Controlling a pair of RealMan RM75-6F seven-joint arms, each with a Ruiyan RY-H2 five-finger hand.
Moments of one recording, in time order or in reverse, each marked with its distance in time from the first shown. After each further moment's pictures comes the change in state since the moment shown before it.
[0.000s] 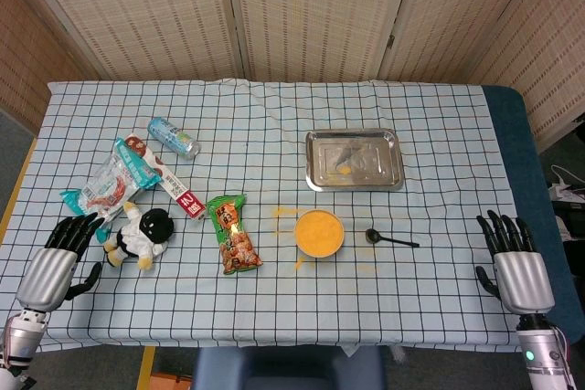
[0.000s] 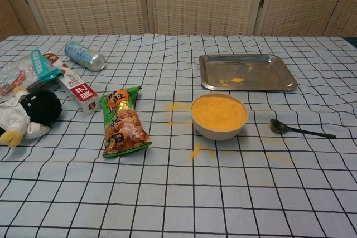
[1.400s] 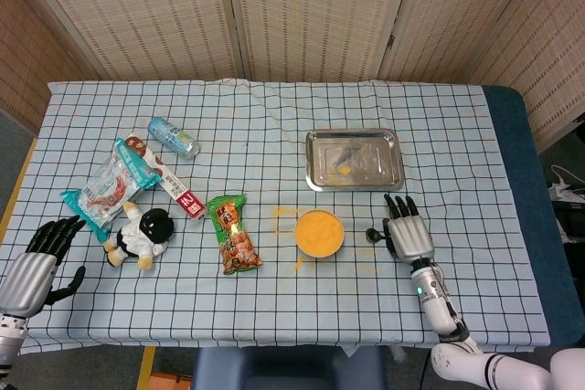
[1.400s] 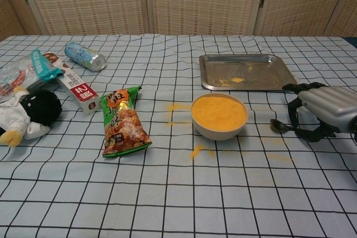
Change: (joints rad) left arm 0.026 0.048 0.018 0.025 0.007 0.029 -0.126; right arm 0.308 -0.432 0.200 0.319 0.240 -0.480 -0.255
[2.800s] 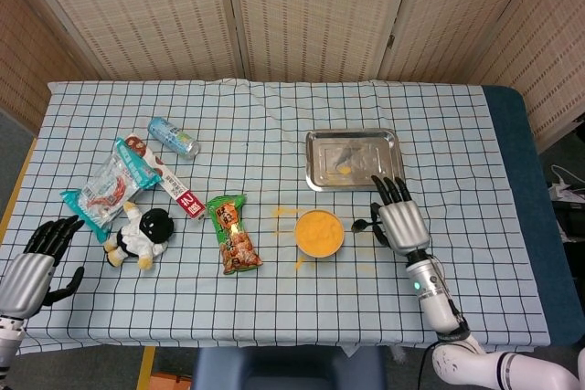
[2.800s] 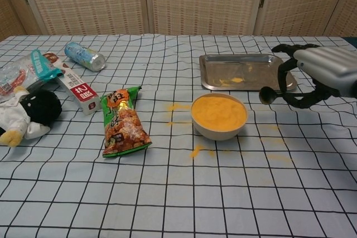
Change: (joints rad) left arm 0.006 0.009 0.002 -0.001 0.018 0.022 -0.025; right arm 0.038 0.122 0.057 -0.282 -0.033 0.094 -0.040
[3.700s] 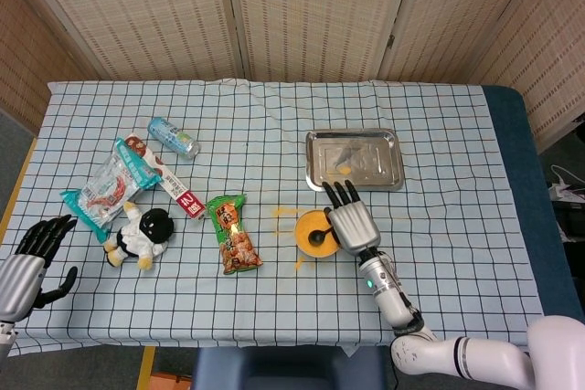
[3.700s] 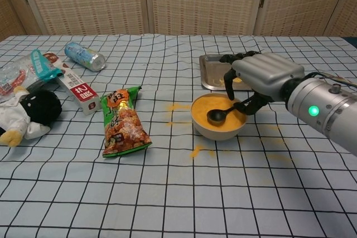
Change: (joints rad) left arm 0.013 0.018 0.003 0.010 0.024 0.042 -0.064; right arm 0.159 -0.129 0.009 -0.023 0.168 -0.046 -0.265
